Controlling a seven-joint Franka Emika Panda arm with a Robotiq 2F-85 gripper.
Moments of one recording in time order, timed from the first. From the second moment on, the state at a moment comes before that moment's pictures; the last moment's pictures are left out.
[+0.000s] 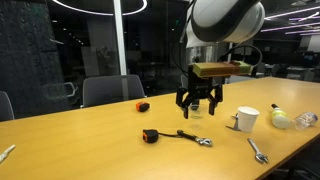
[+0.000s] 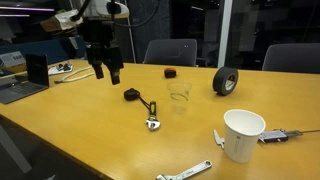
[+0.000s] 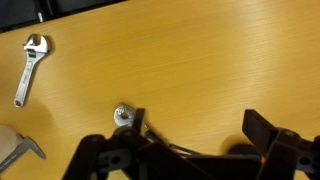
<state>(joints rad) 0.09 -0.41 0.30 -2.47 0.12 2.04 0.48</state>
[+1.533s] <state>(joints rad) 0.05 -0.48 0.22 -2.47 -0.03 2.04 0.48</state>
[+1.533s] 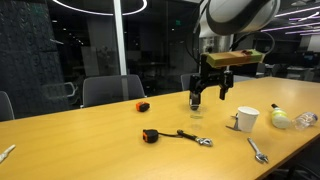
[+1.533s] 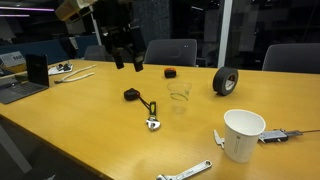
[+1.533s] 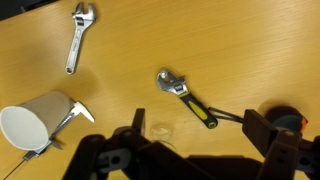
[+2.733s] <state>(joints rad) -0.27 -0.44 0.06 -2.57 -0.16 2.25 0.54</state>
